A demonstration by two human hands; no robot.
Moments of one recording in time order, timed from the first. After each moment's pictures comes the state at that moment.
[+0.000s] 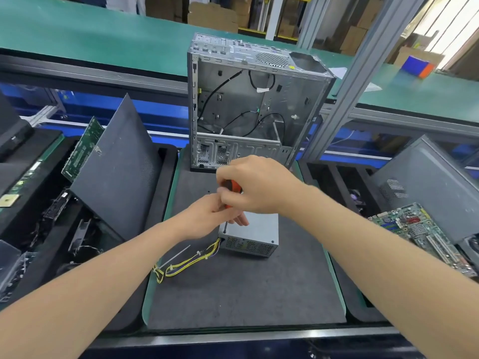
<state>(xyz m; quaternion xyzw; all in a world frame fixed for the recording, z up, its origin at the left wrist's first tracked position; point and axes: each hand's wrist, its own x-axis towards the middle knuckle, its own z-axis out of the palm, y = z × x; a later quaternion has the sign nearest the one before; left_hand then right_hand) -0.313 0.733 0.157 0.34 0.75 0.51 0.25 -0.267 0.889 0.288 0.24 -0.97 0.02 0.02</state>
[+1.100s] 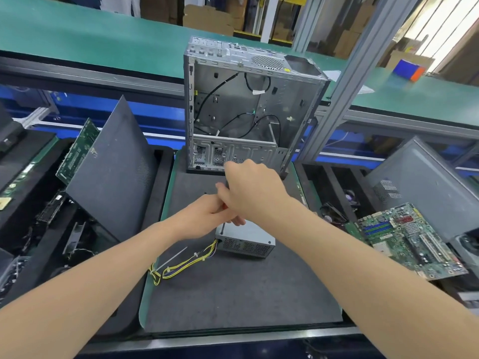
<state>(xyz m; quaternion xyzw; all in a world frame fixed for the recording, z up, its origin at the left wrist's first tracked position) -0.314 0.732 0.162 0.34 0.78 0.47 0.23 -0.263 0.865 0.270 0.06 -1.00 -0.01 0.07</state>
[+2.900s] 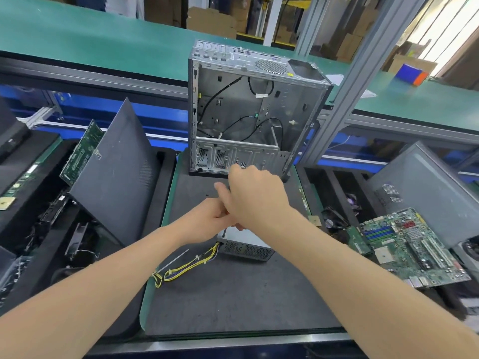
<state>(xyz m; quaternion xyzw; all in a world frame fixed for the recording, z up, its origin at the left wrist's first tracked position) -0.311 0.733 0.161 0.34 0.79 0.47 0.21 -0.256 0.857 0.268 0.00 -0.99 -0.04 0.09</state>
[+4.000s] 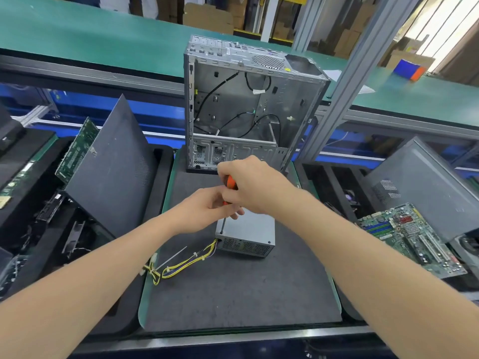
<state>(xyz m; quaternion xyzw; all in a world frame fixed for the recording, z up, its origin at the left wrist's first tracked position) -0.320 0.728 0.168 0.33 0.75 0.53 0.24 -0.272 0.881 0.283 0.12 -0.99 0.07 -0.02</state>
